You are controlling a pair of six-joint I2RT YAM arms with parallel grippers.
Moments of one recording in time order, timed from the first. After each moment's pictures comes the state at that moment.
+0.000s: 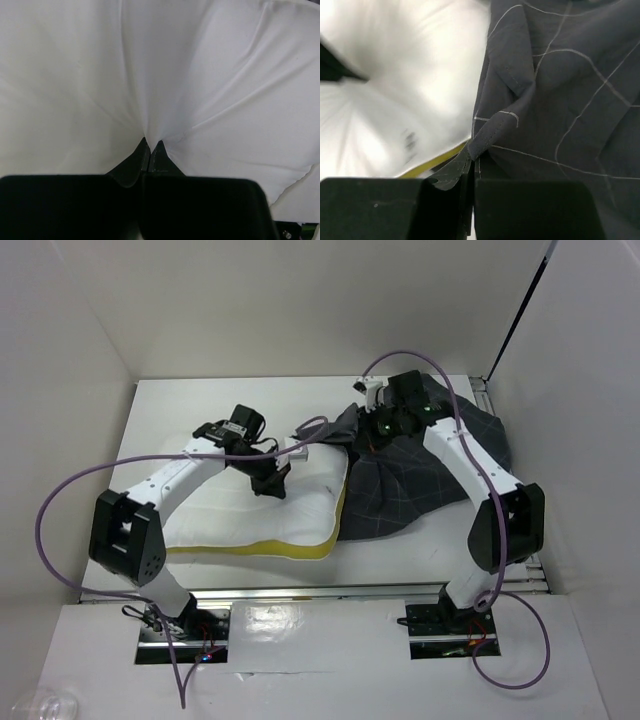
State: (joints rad) left arm -0.39 1.60 1.30 -0.88 0.67 0.75; right arm 0.33 1.66 1.49 -0.65 -0.49 -0.12
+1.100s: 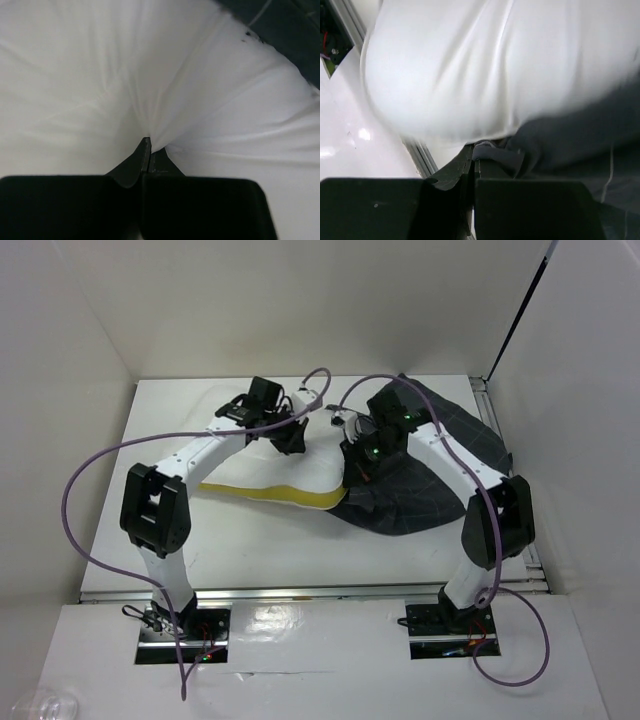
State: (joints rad) left arm -0.39 1.85 1.58 -0.55 0.45 0.28; right arm 0.42 1.66 1.40 -0.86 -0.67 -0.32
